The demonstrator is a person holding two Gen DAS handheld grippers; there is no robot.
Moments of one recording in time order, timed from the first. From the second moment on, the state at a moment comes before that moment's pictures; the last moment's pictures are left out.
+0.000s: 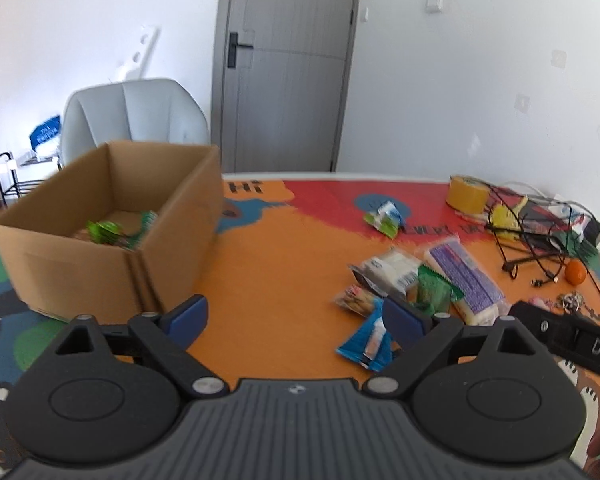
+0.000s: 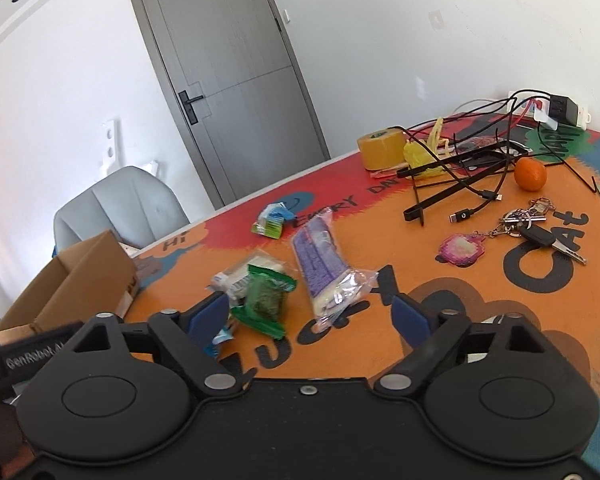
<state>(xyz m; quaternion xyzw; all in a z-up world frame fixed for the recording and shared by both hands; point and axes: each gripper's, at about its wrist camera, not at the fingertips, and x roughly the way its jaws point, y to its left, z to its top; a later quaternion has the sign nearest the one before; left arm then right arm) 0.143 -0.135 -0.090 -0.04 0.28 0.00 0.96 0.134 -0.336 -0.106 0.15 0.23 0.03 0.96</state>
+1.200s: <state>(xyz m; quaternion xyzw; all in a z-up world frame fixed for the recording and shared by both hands) 0.190 -0.164 -0.133 -0.05 0.35 -0.04 0.94 0.197 -0.345 -0.132 0.13 0.27 0.03 0.95</state>
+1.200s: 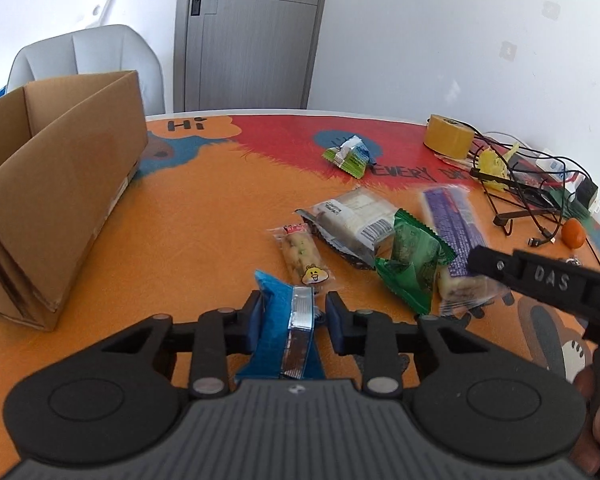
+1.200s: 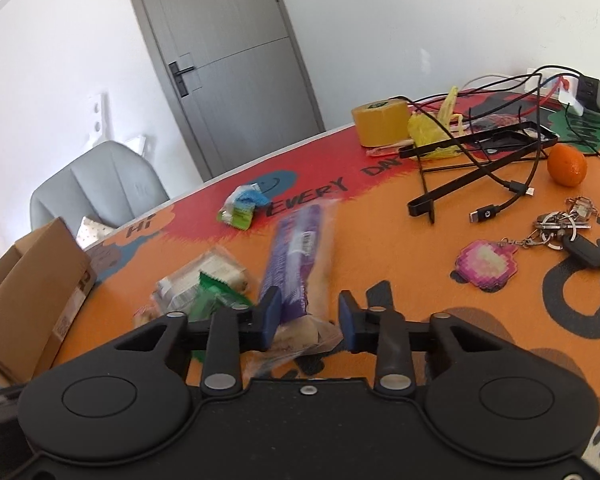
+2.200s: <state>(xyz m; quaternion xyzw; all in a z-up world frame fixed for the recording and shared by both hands) 0.170 -0.124 -0.116 -0.09 0.32 -0.01 0.94 0.171 -0.314 -0.123 0.03 0.29 0.00 0.96</state>
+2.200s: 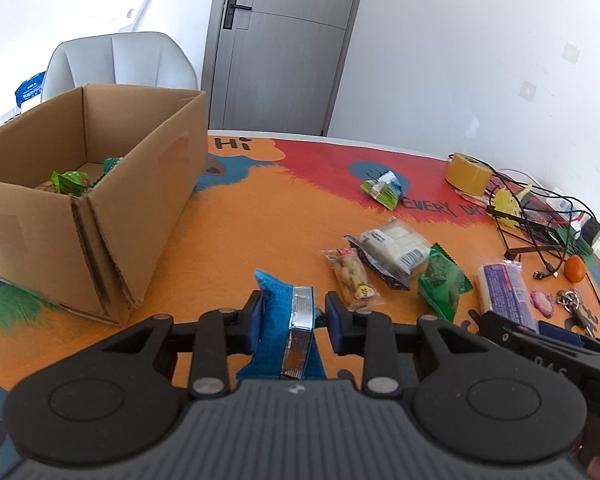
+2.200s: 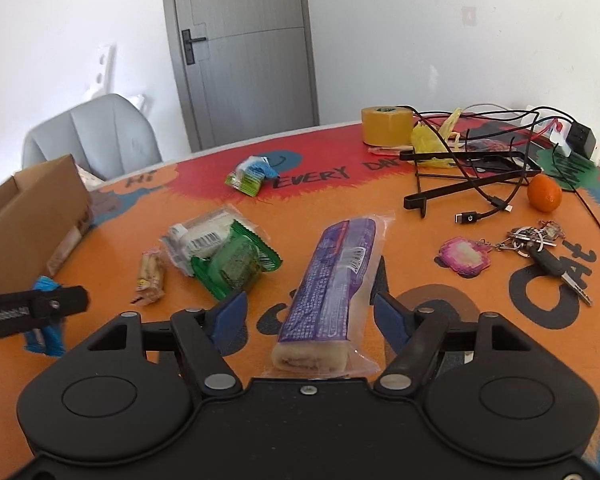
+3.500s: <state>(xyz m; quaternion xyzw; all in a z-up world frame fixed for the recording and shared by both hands) 0.136 -0.079 -0.064 -0.12 0.26 0.01 0.96 0.155 -0.249 -0.078 0.01 0.26 0.08 0.96</state>
